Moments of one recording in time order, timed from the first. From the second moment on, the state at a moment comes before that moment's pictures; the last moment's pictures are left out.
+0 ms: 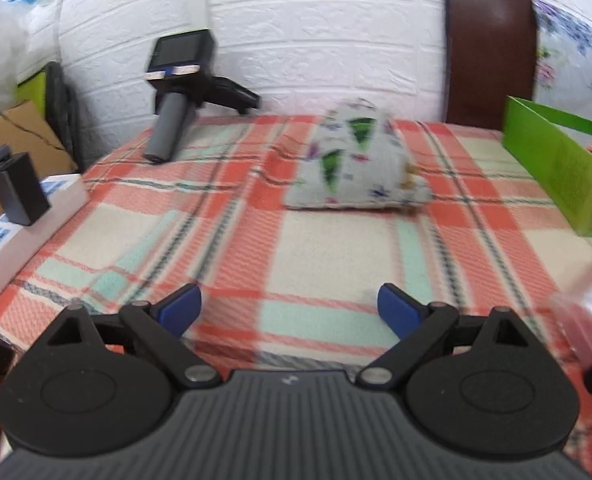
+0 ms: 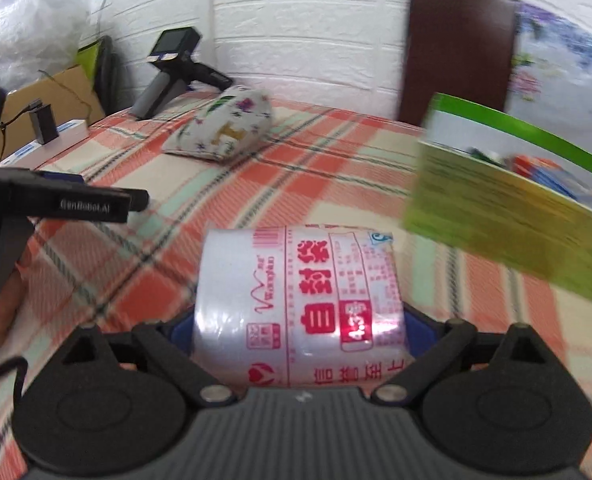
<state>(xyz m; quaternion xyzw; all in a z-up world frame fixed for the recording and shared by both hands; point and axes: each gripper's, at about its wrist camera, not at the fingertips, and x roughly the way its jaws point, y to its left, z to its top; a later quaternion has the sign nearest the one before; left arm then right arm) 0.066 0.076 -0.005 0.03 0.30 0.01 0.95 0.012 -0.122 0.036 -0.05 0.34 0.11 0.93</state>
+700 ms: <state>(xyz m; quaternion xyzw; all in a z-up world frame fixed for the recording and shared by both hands) 0.041 -0.075 0.042 -0.01 0.40 -0.27 0.88 -0.023 -0.169 0.041 -0.01 0.28 0.10 0.95</state>
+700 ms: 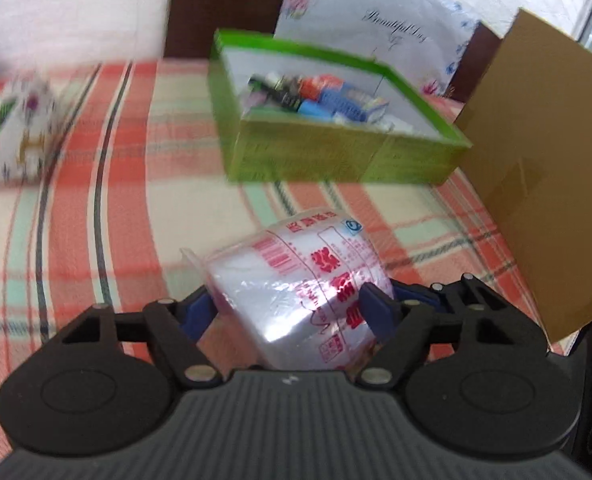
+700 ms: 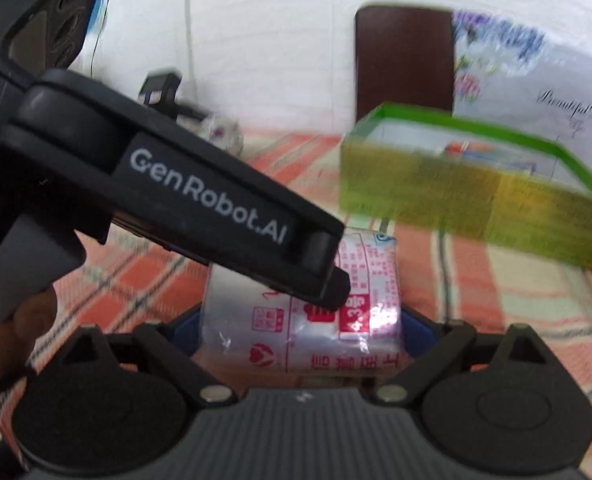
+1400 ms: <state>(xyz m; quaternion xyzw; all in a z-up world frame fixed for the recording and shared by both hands) 0.182 -0.135 0.093 0.04 0.32 -0.16 0.93 0.143 -0.234 0.078 -0.02 0.18 -0.01 0.98</state>
